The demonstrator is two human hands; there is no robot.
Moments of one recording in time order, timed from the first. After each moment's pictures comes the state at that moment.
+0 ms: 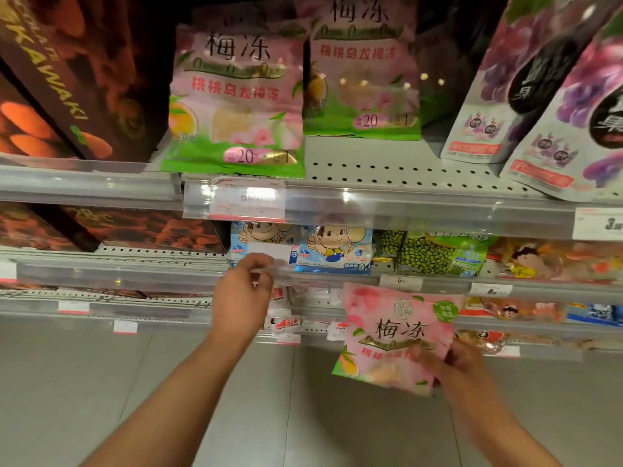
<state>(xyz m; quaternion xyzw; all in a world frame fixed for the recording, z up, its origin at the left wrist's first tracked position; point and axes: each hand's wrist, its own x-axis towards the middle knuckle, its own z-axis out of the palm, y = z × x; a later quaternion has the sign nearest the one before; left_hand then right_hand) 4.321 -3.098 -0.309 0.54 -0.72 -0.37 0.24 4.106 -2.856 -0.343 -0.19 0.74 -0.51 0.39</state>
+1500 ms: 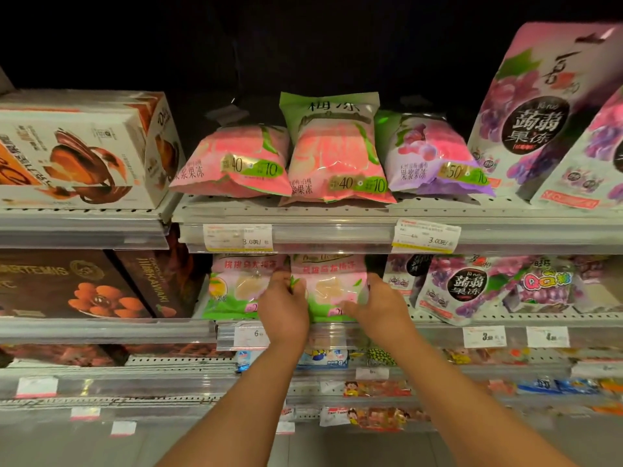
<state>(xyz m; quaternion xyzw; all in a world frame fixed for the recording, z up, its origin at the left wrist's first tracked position) 4.212 -3.128 -0.123 0.57 -0.66 -0.33 0.36 4.084 -3.029 -0.100 -0.37 0.85 -0.31 0.19</state>
